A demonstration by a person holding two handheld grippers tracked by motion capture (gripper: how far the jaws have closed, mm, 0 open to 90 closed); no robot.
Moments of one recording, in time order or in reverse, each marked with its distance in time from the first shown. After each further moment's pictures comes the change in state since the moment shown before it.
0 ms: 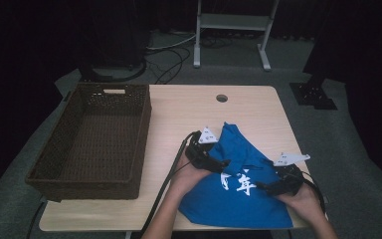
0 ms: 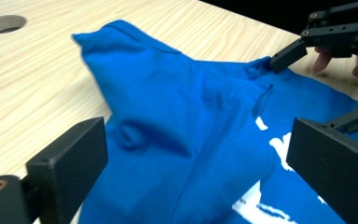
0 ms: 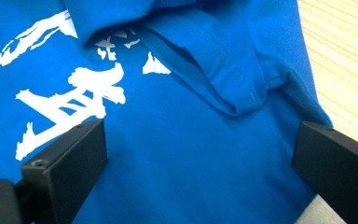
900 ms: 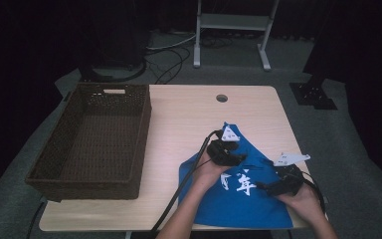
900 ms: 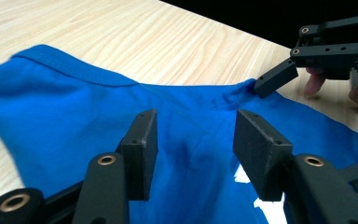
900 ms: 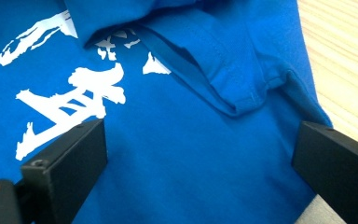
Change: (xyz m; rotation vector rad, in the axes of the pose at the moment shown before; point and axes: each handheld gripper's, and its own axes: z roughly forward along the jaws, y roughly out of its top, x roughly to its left) left arm -0.018 0.019 0.053 0.018 -0.055 0.010; right arm 0.000 0.000 0.000 -0.002 -0.001 -0.003
